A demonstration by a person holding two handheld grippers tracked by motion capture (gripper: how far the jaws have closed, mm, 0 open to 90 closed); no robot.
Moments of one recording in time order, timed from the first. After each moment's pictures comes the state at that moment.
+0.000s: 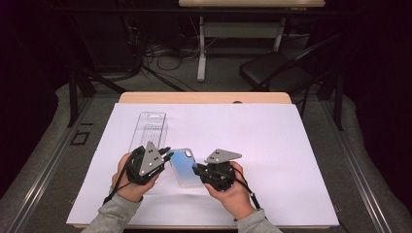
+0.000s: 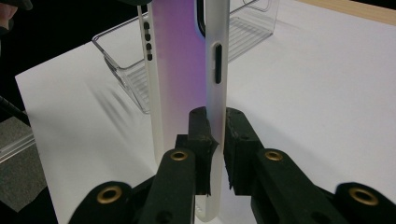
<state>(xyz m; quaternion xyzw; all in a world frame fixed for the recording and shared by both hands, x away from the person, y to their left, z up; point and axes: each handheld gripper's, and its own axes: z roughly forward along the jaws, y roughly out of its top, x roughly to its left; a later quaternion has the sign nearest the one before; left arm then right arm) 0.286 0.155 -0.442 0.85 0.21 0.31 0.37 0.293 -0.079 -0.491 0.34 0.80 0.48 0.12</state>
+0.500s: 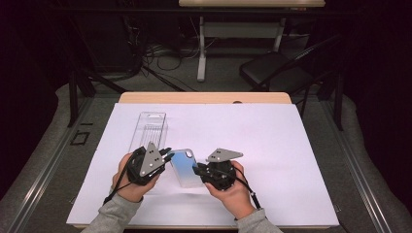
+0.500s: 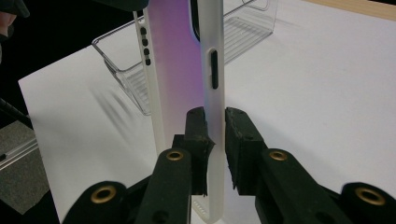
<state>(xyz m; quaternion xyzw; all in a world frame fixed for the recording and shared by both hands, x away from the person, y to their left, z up) 0.286 0.154 -0.442 0.85 0.21 0.31 0.37 0.296 -0.081 -0.492 0.35 0.80 0.48 0.11</state>
